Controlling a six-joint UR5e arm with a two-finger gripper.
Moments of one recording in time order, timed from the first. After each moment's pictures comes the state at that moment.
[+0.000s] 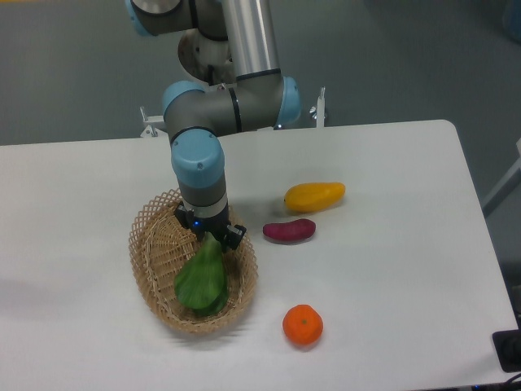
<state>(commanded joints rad) 2.21 -1.91 -1.91 -0.84 1.57 0.68</state>
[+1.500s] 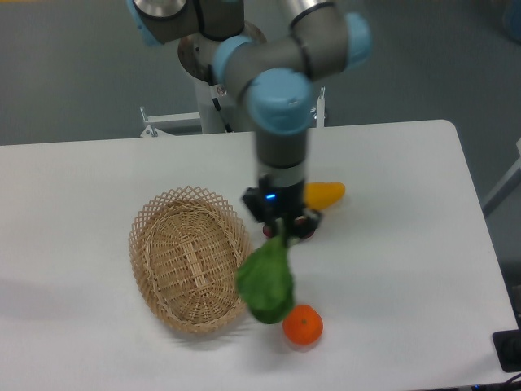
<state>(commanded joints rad) 2.59 -1.81 -1.60 -1.13 1.45 1.16</state>
